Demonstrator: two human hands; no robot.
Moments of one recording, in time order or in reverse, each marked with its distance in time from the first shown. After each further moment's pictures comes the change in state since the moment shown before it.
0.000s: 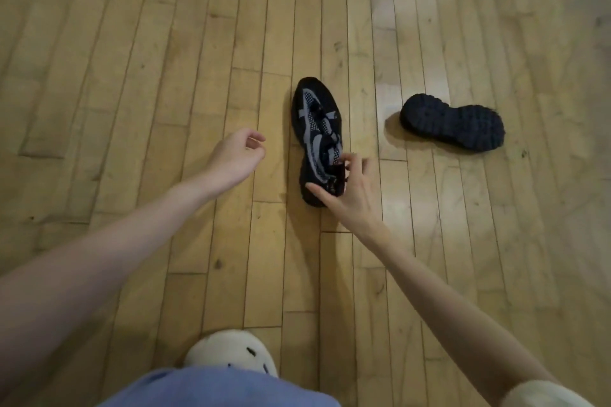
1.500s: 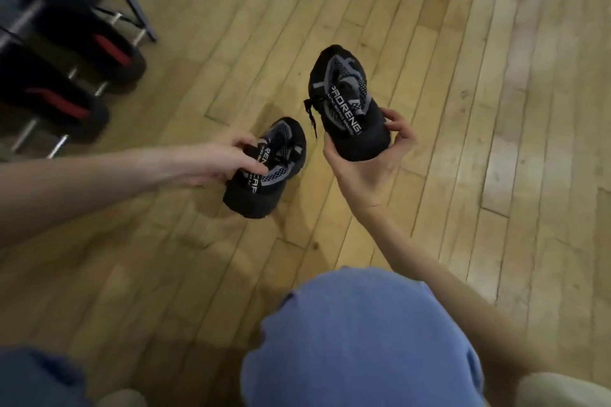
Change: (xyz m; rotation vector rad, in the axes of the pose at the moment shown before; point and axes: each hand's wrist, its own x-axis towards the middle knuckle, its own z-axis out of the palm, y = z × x) left_hand -0.110 -0.084 -0.183 -0.354 -0.170 -0.320; right_hand -0.003 -0.199 0.066 0.727 0.360 -0.402
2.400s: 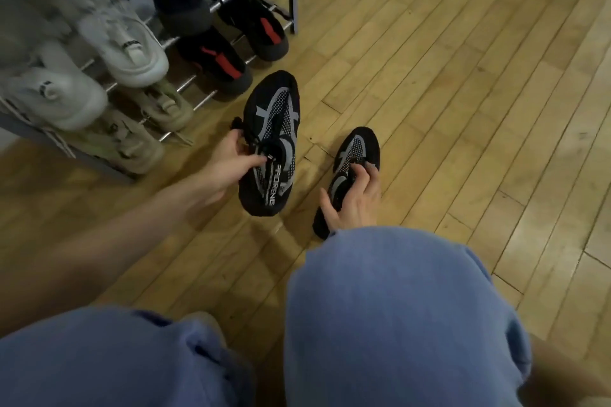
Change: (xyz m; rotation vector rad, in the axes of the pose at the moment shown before) left_hand -0.114 -0.150 -0.057 -0.331 0.610 0.074; right_hand -0.167 -0.045 0.070 -0.526 -0.754 0.076
